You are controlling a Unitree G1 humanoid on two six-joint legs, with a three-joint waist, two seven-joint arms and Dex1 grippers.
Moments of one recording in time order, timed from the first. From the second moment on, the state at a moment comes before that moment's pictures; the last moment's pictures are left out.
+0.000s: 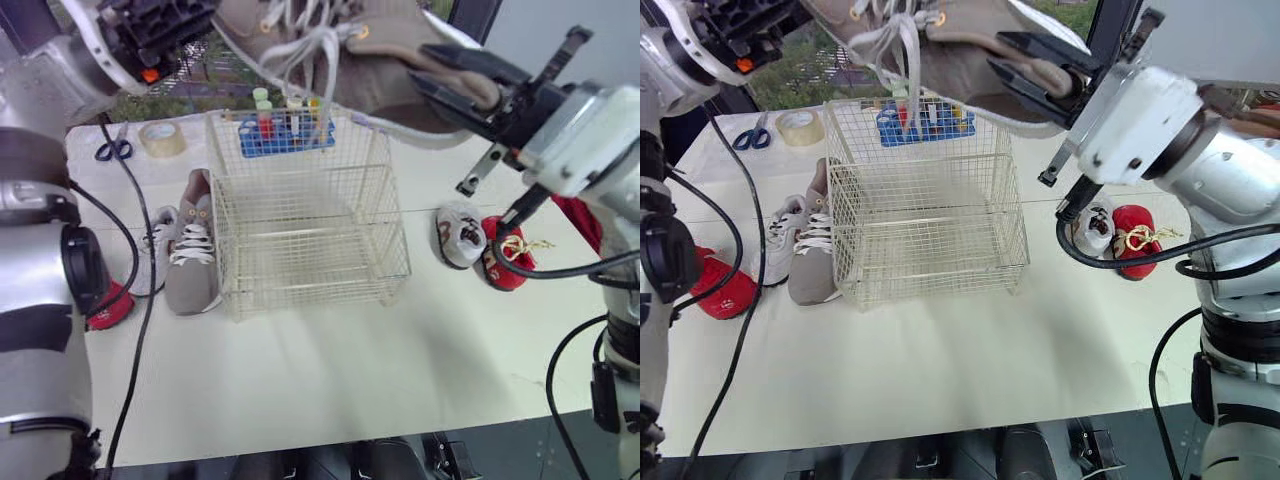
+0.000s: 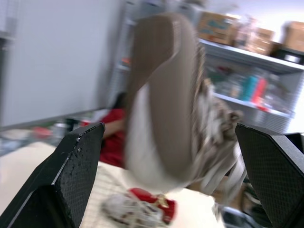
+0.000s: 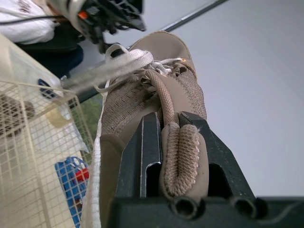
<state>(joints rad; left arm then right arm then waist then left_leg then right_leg) -1.54 0.74 0.07 0.96 -0.74 0.76 -1.43 -0.78 -0.84 -0.09 -0.47 0.22 0.08 0.67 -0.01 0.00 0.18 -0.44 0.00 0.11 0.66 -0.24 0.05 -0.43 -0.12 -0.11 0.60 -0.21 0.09</state>
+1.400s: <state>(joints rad) -1.00 -0.04 0.74 -0.10 -1.43 0.71 0.09 -0.90 -0.21 -0.34 -0.22 1.18 0.75 0.18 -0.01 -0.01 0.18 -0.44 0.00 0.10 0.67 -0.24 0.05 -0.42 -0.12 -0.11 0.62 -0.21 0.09</state>
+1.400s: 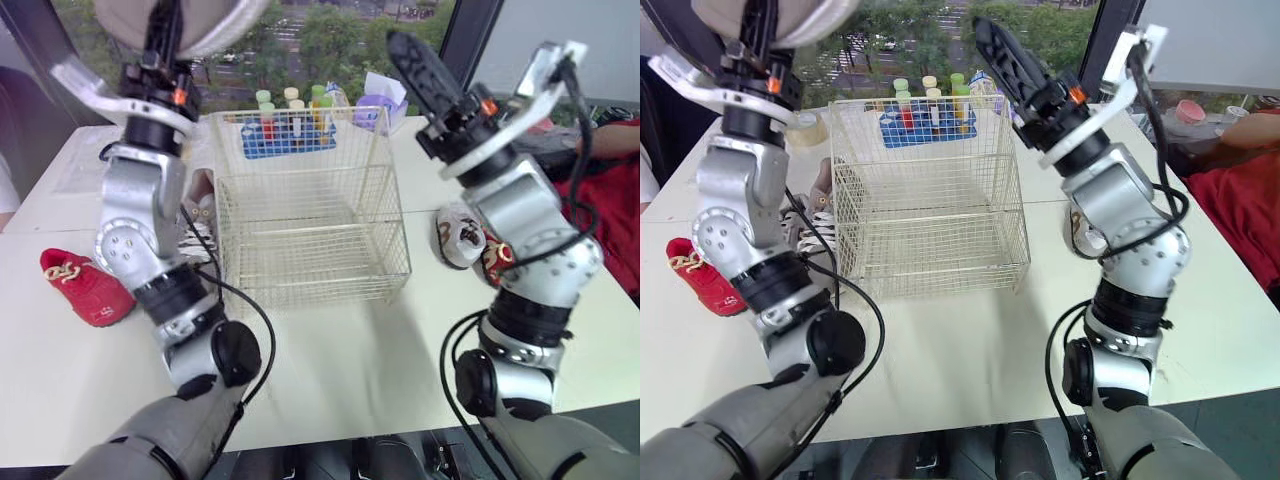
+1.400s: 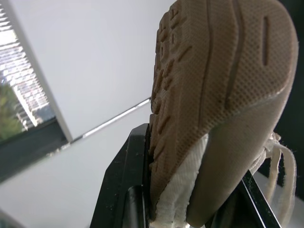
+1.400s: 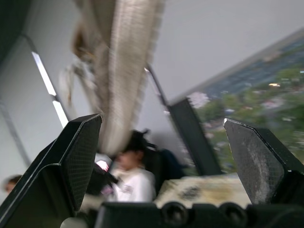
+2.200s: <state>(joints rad) -0.75 0.03 0.41 -0.15 -1.54 0.65 0.00 -1.04 -0.14 -0.31 0.00 1.13 0.60 0.34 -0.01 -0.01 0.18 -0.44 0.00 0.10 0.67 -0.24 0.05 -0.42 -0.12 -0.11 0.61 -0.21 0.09</state>
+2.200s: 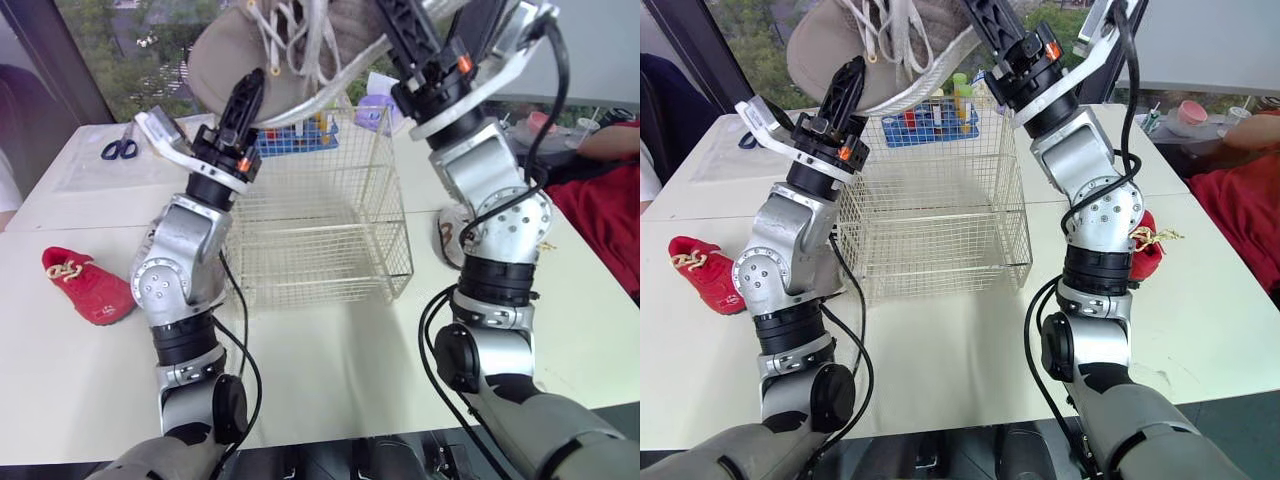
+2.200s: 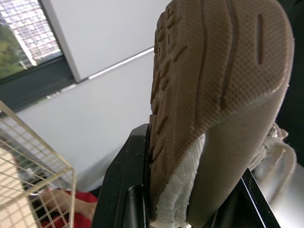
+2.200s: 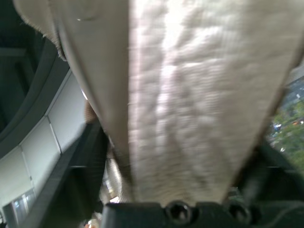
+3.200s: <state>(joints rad) -0.24 0.93 0.43 -0.65 -1.46 0.93 -0.35 -1.53 -0.61 -0.09 0.84 0.53 0.16 1.29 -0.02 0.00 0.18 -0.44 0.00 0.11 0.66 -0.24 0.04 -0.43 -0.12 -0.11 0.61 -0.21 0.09</state>
